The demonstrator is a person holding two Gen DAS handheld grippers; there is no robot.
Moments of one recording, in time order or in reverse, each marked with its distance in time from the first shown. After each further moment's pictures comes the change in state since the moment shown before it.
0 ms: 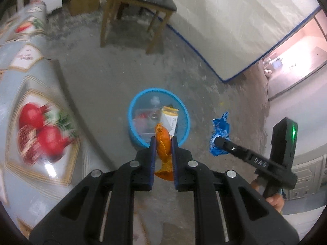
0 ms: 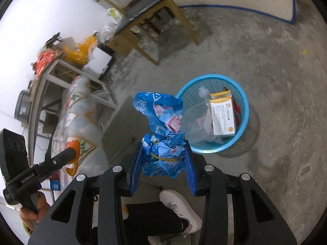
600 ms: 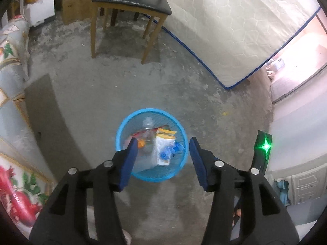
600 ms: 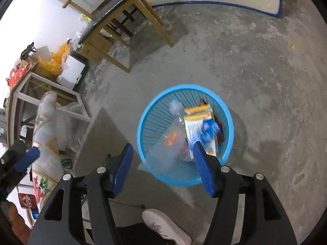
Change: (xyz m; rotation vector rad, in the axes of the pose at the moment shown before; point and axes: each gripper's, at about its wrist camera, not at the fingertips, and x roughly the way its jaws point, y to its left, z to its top) left arm 0.049 -0.030 0.059 0.031 -0.057 0.037; right arm 0.070 -0.051 0.056 0.074 -0.014 -0.133
